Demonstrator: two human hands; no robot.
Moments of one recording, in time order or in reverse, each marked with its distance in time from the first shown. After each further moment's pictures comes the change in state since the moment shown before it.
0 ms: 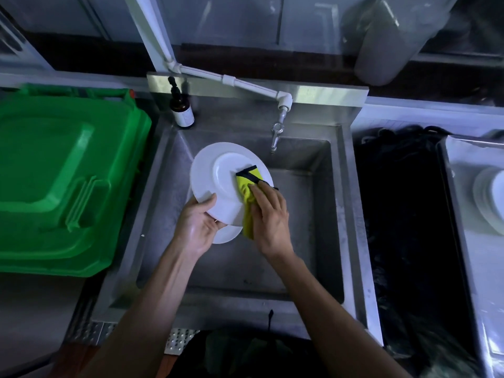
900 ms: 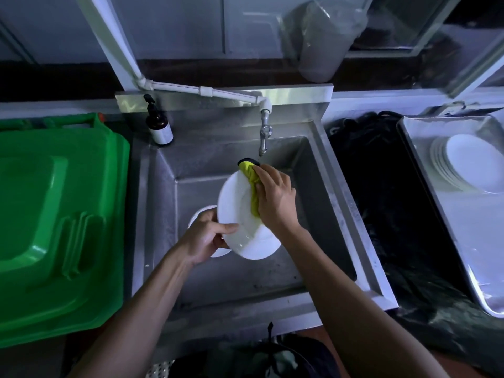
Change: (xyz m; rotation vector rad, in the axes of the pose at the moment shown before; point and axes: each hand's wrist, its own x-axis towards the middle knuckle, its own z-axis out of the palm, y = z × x) left_hand 0.028 0.033 -0.052 0.469 -0.410 -0.234; right_hand 0.041 -0.038 0.017 -0.274 0.173 0.078
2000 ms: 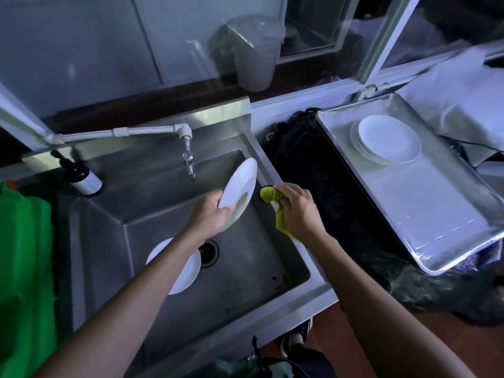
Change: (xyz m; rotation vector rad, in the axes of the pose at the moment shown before) left_hand 0.094 0.026 0.153 0.902 0.075 0.240; right_hand -0.041 0.160 -0.123 0.055 0.130 0.234
